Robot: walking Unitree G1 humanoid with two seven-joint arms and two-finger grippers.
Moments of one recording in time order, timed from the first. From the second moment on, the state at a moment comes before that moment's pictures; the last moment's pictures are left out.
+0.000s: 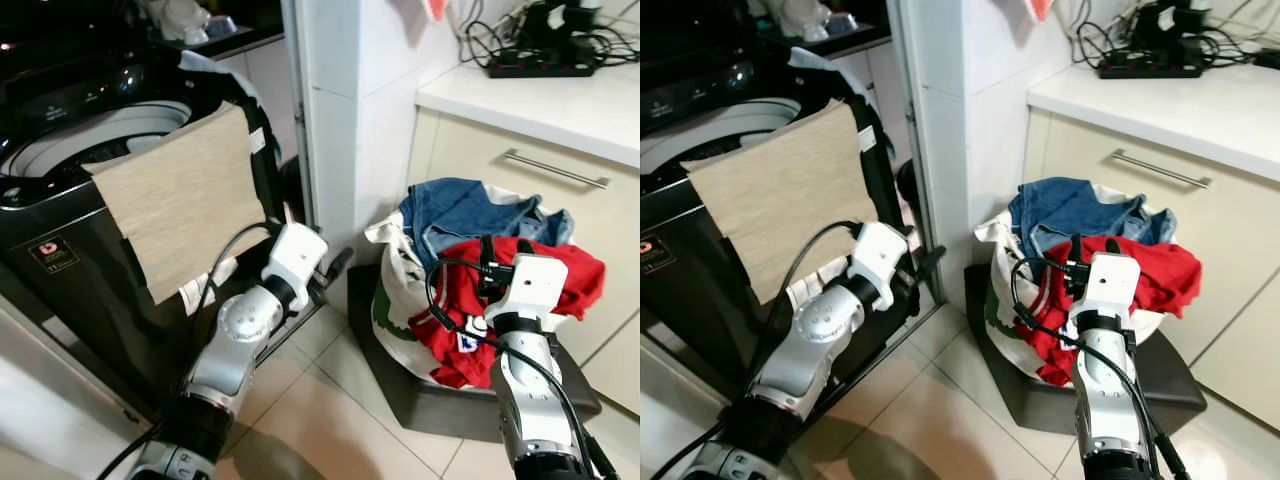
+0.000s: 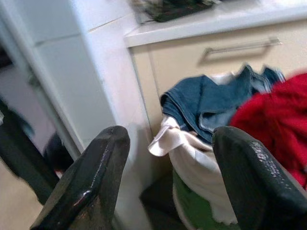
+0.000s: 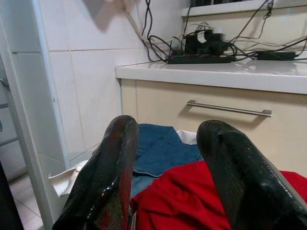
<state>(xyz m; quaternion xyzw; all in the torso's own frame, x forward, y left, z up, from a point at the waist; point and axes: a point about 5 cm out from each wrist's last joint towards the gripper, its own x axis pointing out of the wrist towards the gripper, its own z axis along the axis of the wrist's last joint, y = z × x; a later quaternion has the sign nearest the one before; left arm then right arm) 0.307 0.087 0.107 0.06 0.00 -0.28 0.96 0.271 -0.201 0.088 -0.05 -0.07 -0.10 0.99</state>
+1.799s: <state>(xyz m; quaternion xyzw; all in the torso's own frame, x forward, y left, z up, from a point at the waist) 0.309 0.081 0.132 0.10 -0.06 -0.31 0.94 0.293 -0.247 0.142 -0.12 -0.05 -0.10 0.99</state>
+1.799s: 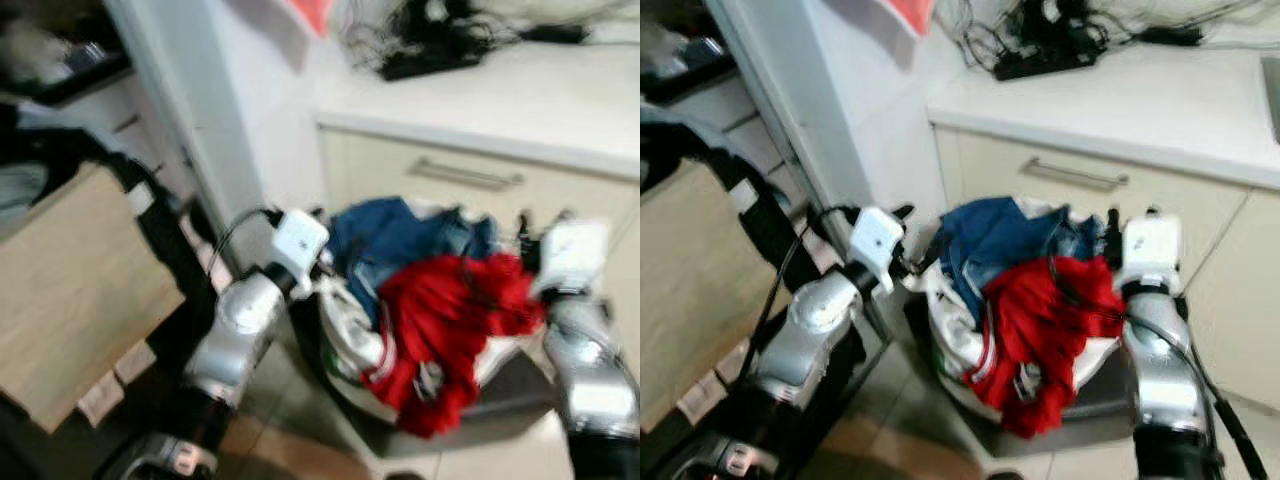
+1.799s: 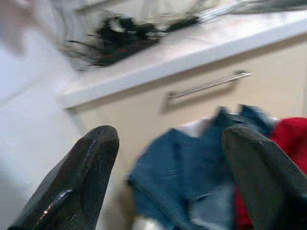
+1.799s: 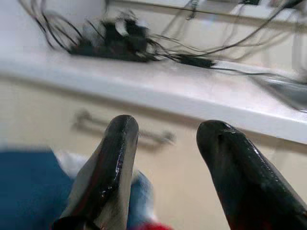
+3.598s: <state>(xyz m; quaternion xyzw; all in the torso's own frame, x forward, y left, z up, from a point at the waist) 0.291 0.100 0.147 0.12 -0.06 -0.29 0.95 0.319 -0.308 0.123 -0.30 0.18 0.17 0.92</state>
